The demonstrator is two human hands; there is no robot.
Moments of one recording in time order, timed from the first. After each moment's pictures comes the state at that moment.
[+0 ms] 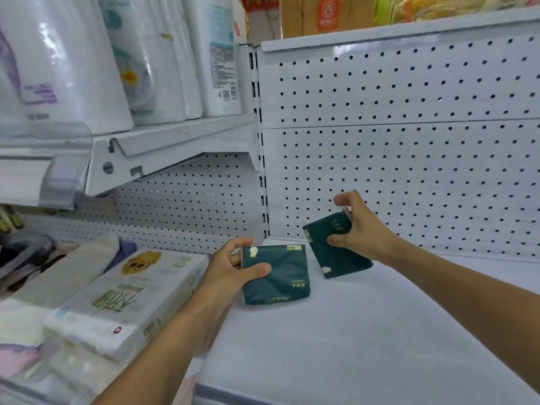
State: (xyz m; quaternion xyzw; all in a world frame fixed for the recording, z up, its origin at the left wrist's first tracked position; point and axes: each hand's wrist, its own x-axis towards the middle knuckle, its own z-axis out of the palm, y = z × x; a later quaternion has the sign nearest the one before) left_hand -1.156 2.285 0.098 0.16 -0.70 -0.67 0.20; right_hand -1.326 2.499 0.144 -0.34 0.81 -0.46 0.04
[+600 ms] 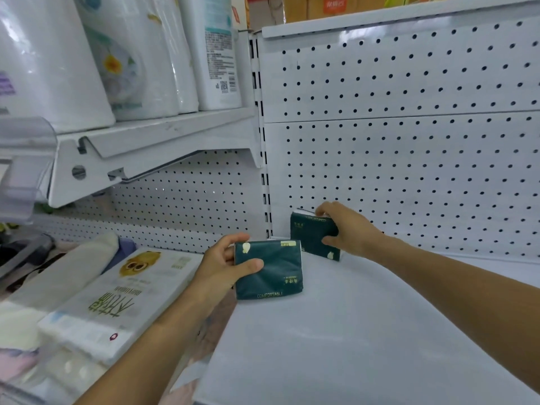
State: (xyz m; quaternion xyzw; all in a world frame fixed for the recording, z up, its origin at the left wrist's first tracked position) left_hand -1.163 2.268 0.104 0.15 -0.71 -0.65 0.21; right_hand -1.370 2.460 0.125 -0.42 0.88 -0.23 -0.07
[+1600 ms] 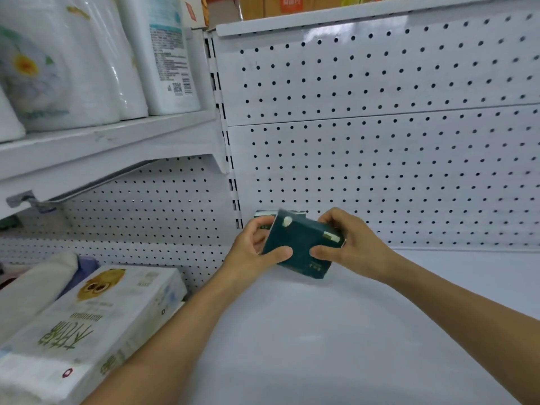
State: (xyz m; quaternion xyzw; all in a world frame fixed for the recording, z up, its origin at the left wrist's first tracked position) left_hand -1.241 2.313 0.112 0.01 -0.76 -0.64 0.15; right_hand -1.334 2.517 0.126 -0.39 0.77 -0.51 0.01
